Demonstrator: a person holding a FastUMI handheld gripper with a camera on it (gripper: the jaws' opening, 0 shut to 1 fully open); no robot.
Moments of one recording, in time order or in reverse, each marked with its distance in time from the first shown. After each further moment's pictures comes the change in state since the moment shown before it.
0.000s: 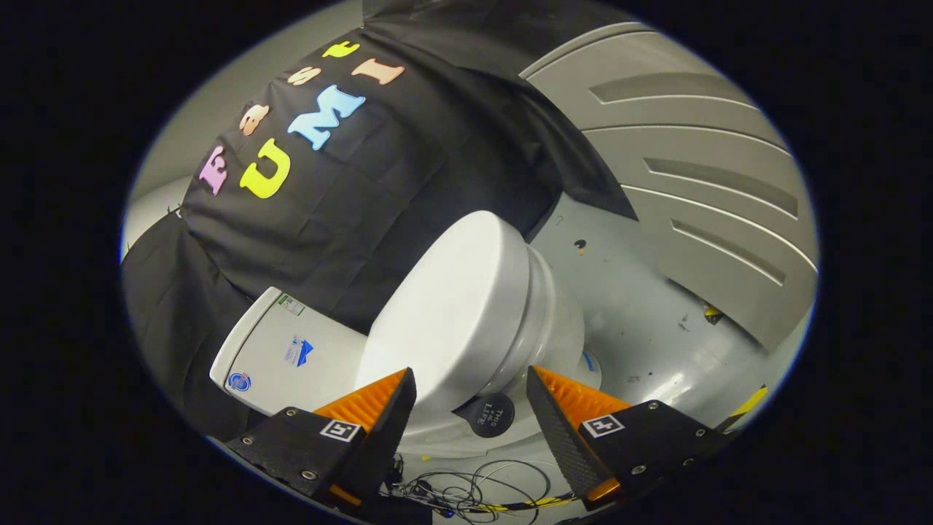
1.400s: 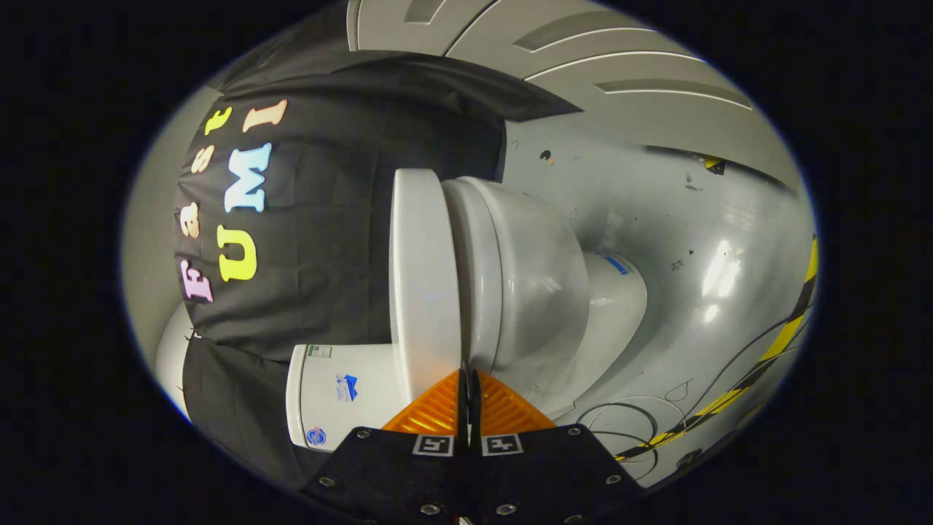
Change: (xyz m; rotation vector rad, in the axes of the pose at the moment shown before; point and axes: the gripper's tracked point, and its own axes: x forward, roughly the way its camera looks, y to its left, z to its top) arm 0.010 -0.019 -0.031 0.435 0.138 0.075
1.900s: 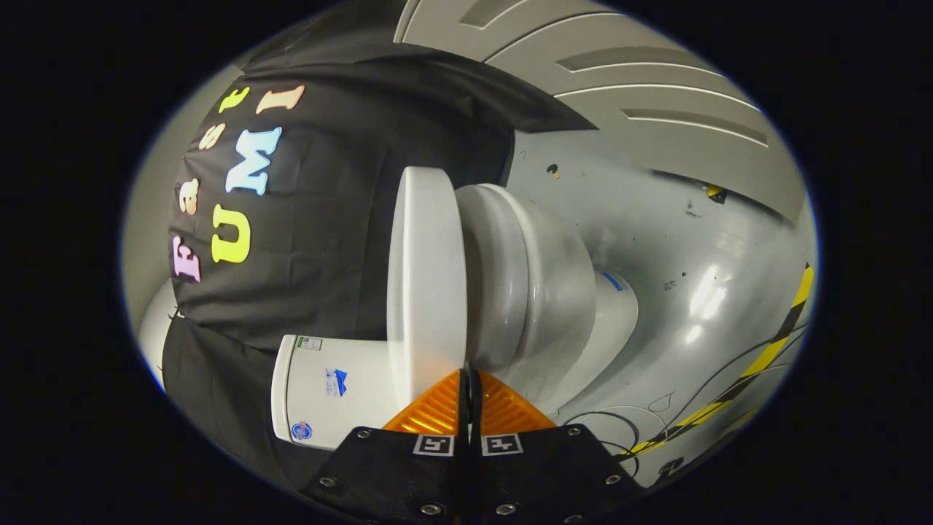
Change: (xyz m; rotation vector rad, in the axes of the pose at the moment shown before) arm -0.009 0.033 0.002 -0.081 -0.024 -0.042
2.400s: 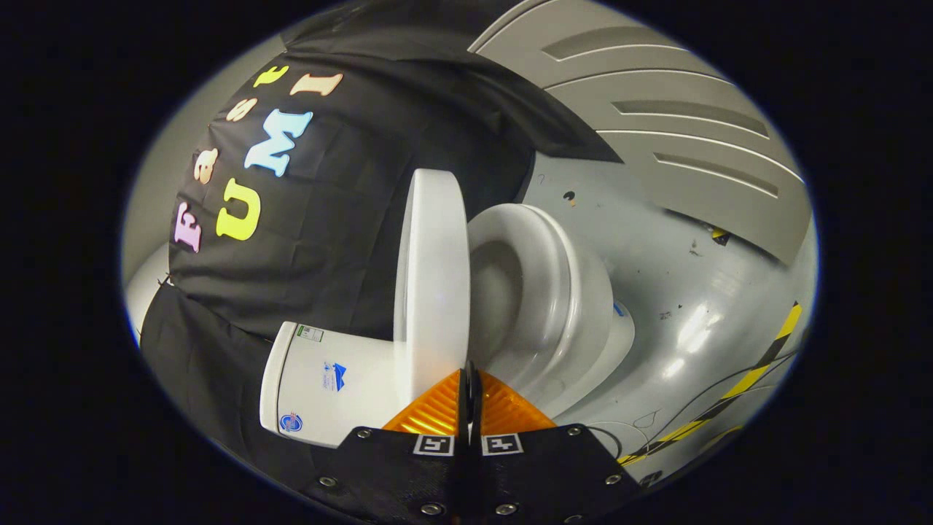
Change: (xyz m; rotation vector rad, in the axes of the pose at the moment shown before) arm -0.017 0.044 0.000 -0.143 -0.072 -0.037
